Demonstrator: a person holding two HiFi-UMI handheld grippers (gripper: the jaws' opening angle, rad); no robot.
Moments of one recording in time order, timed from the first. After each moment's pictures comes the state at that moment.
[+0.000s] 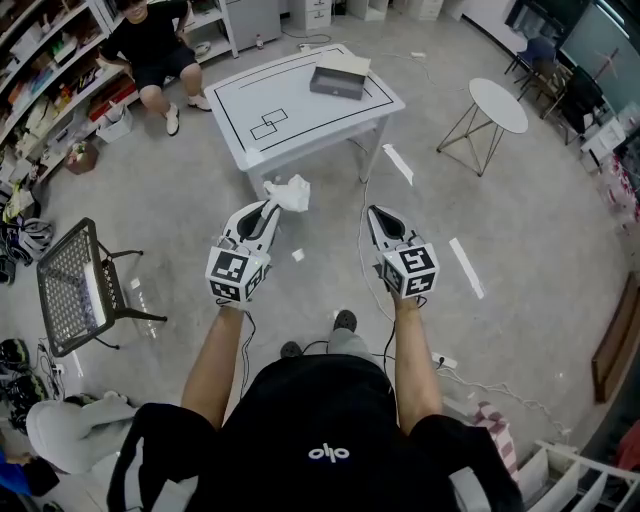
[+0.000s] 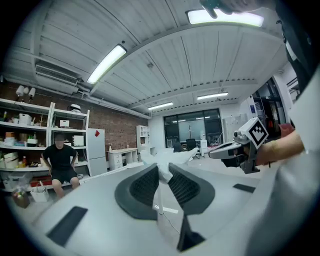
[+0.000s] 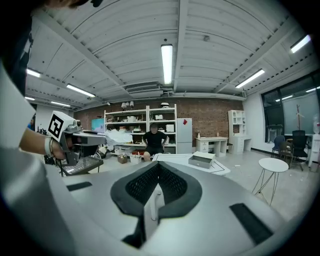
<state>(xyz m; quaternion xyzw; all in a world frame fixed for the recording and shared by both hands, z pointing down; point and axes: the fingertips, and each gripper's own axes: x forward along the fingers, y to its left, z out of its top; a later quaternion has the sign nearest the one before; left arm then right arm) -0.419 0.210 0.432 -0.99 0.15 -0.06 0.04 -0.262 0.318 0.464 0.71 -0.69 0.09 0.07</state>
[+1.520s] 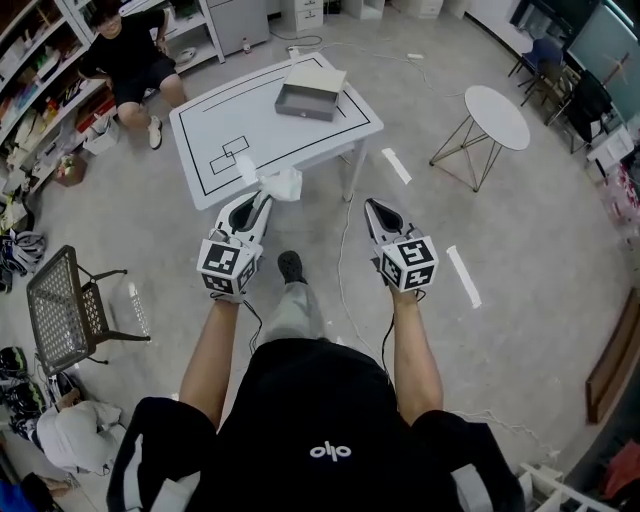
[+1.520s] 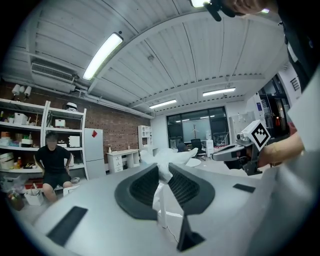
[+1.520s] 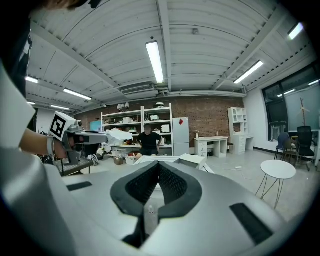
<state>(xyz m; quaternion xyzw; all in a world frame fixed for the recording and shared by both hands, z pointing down) -0.189 0.128 0.444 -0.98 0.17 -0.06 0.04 -0.025 0.241 0.484 0.70 -0.70 0.09 0.05</state>
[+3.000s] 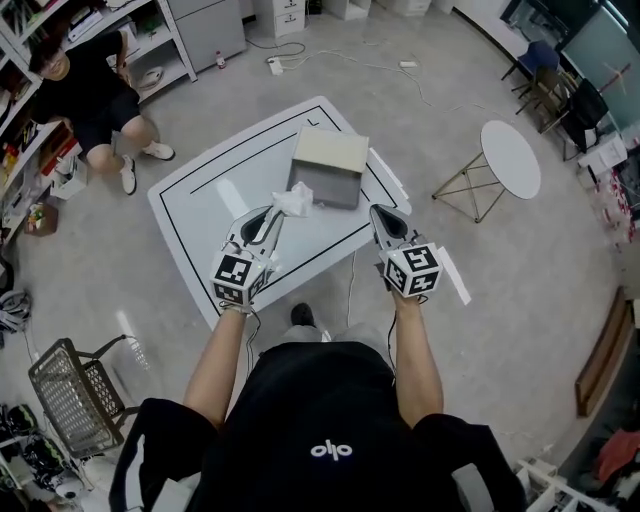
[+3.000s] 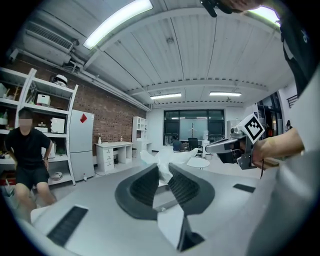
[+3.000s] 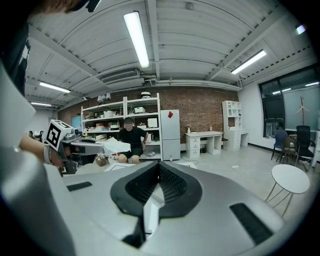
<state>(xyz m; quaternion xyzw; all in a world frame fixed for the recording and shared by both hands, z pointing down) -0.003 -0.270 0.483 -0.99 0.10 -0.08 -0.02 0.152 -0.155 0.485 0.74 -0.66 0.13 0.07</state>
